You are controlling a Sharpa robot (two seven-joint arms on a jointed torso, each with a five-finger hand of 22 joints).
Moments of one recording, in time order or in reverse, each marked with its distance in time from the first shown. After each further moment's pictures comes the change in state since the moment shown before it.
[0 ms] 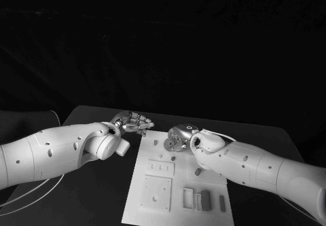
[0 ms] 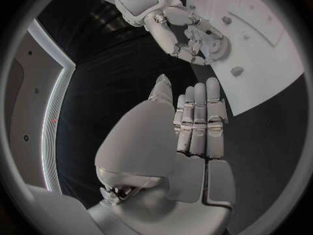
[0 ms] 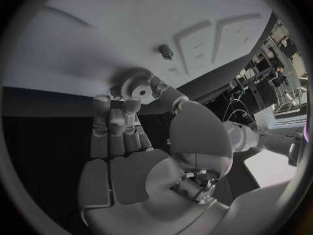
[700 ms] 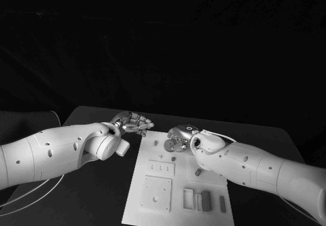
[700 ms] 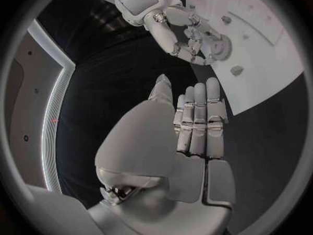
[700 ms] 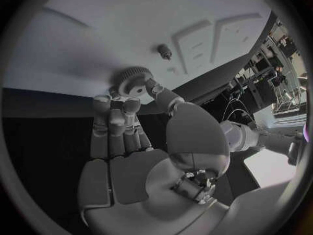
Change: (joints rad) left arm 0.000 -0.002 0.000 -0.001 0.000 0.000 0.000; left_hand 0.000 0.000 0.000 0.000 0.000 0.000 0.000 0.000 0.000 0.000 0.000 0.000 0.000 0.000 0.000 0.000 0.000 0.000 -0.002 0.002 0.000 0.000; right arm 0.000 0.000 0.000 0.001 0.005 0.000 0.006; right_hand 0.025 0.068 -0.009 -0.030 0.000 -0.025 -0.009 0.000 0.009 -0.018 -0.004 0.000 -0.002 -0.007 -0.008 0.004 0.000 0.000 0.000 0.000 0.004 0.000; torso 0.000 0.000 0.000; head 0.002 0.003
